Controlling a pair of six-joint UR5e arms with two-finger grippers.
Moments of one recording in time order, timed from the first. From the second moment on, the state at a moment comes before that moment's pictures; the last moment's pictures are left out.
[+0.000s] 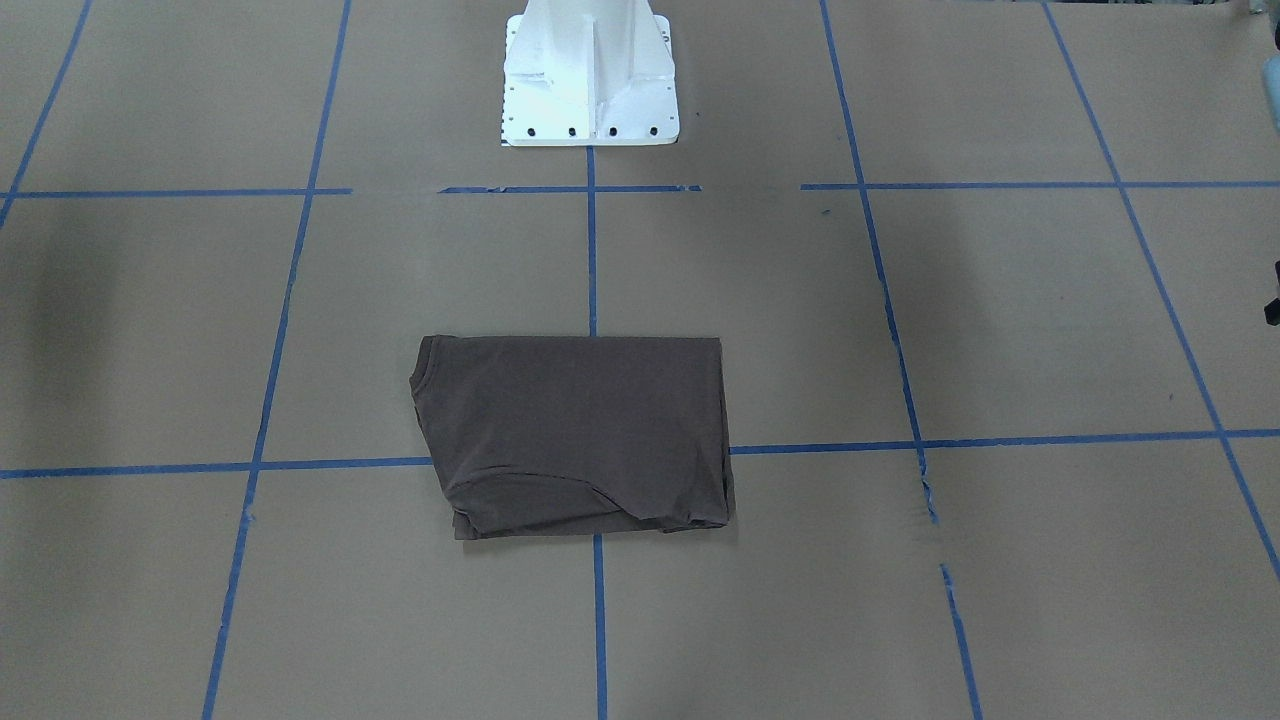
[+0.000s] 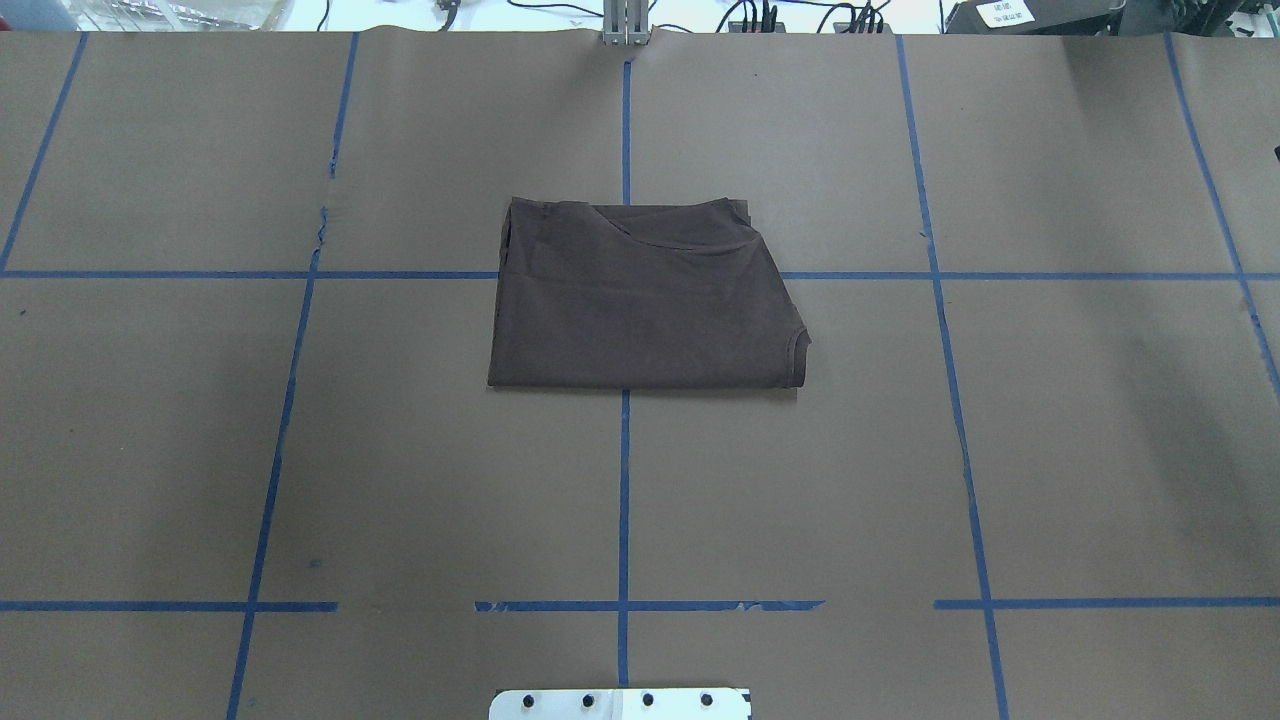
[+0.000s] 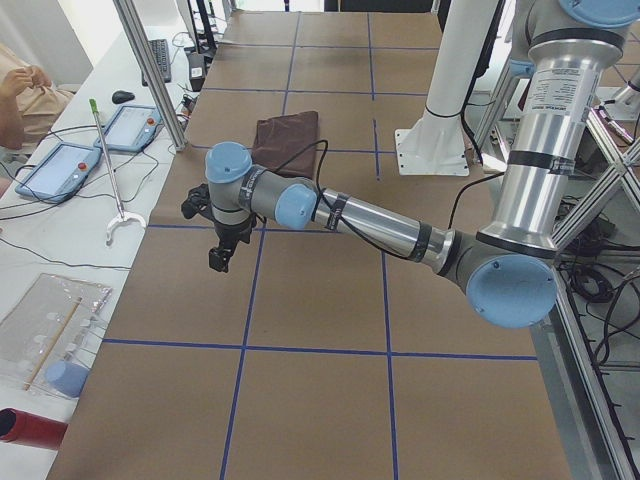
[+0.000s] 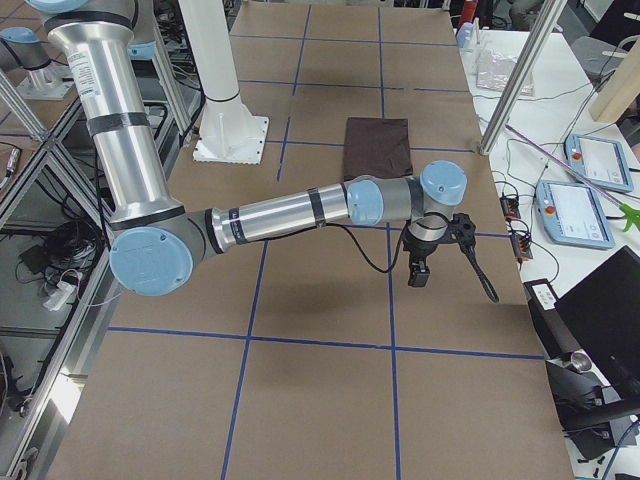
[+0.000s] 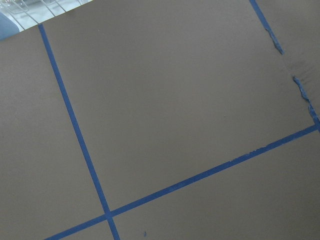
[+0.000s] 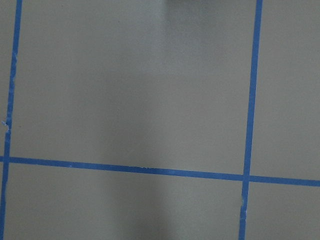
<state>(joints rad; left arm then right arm) -1.44 -1.75 -1.72 -1.63 -2.33 0.06 1.47 -1.31 1.58 -1.70 2.37 0.11</state>
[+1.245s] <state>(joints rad) -1.45 -1.72 -1.88 -1.62 -2.33 0.05 1.46 -1.29 1.56 -1.70 2.37 0.12</state>
